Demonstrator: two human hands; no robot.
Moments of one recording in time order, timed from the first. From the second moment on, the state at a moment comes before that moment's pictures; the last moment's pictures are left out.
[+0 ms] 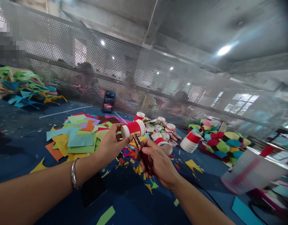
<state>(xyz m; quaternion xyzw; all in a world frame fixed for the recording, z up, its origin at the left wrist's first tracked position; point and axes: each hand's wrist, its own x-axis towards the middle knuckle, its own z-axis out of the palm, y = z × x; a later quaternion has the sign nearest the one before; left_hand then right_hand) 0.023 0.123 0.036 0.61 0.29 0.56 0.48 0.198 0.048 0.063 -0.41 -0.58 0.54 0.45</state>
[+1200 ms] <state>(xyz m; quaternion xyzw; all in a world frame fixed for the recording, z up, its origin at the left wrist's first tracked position) 0.024 0.127 0.031 0.62 0.29 0.56 0.47 0.194 0.047 0.064 -0.43 -0.56 0.53 0.47</state>
